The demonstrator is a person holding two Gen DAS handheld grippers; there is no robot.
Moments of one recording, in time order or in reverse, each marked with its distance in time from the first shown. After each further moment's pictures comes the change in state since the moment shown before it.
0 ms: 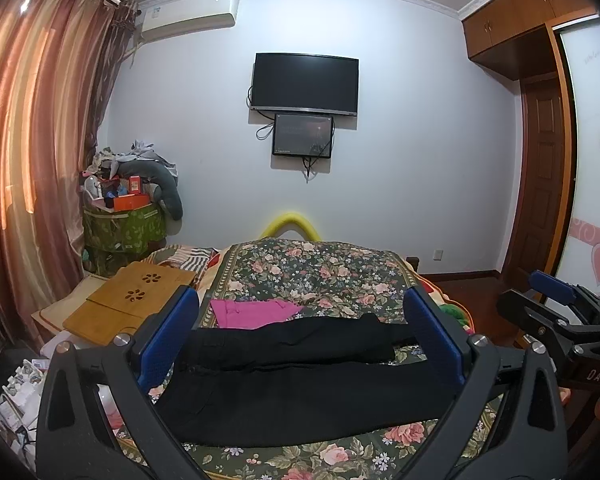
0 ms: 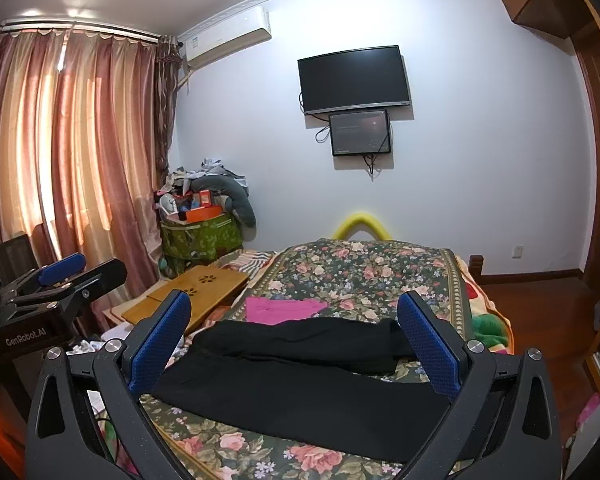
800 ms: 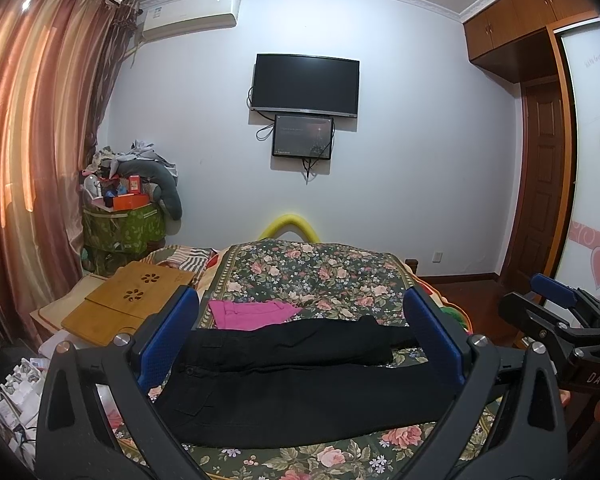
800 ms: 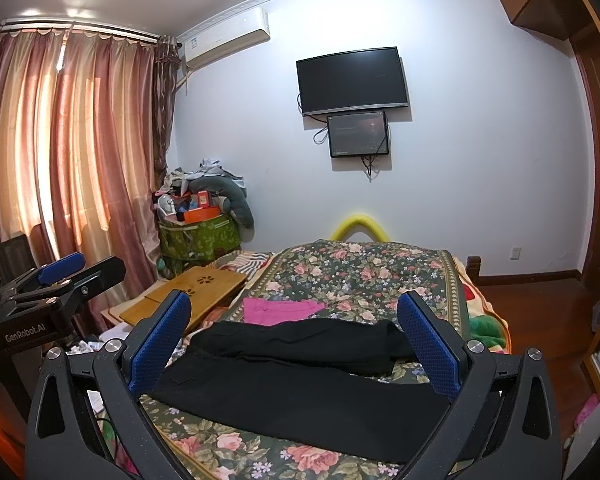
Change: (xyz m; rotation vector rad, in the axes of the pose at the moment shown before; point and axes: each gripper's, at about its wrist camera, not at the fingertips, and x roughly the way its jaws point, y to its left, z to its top) left arm 0.006 -0.021 -0.002 0.005 0.002 0.003; right arm -0.001 0.000 0.000 0.000 0.000 -0.001
